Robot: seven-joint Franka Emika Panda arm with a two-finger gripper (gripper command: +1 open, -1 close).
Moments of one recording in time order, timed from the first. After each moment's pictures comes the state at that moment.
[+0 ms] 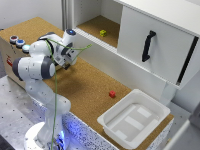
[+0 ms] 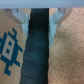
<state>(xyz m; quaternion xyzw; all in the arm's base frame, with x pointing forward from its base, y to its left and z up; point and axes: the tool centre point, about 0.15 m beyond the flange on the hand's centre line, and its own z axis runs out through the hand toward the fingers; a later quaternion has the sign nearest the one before) 0.338 0.305 0.307 -0.99 -0.03 -0.02 0.16</state>
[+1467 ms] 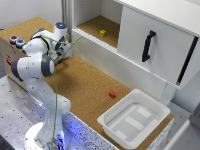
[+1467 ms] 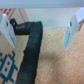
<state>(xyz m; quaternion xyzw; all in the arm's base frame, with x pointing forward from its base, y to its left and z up) 0.335 0.309 0.377 -0.98 -0.05 -0.12 0.12</state>
